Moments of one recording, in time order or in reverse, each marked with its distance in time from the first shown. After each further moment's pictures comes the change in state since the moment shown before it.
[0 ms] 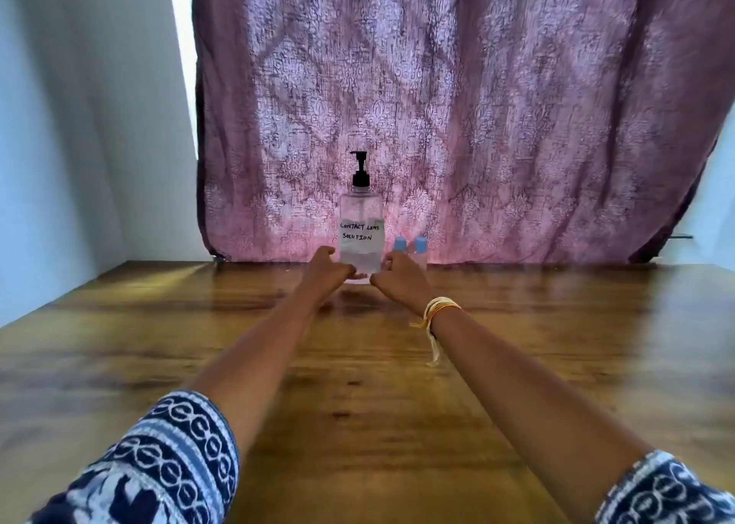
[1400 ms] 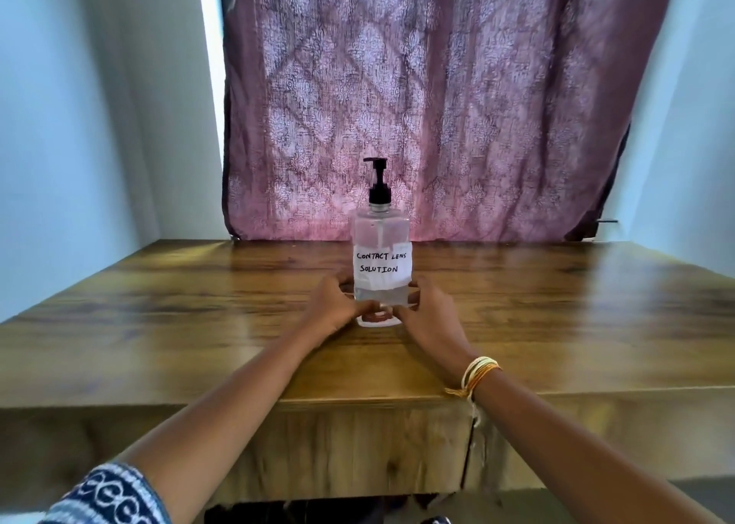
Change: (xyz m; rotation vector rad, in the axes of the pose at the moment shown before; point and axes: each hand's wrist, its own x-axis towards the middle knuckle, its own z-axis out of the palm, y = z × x) left_hand -0.216 -0.010 -0.015 -0.004 -0.102 0.261; right_hand -0.223 0.013 -0.026 0.013 0.235 -0.061
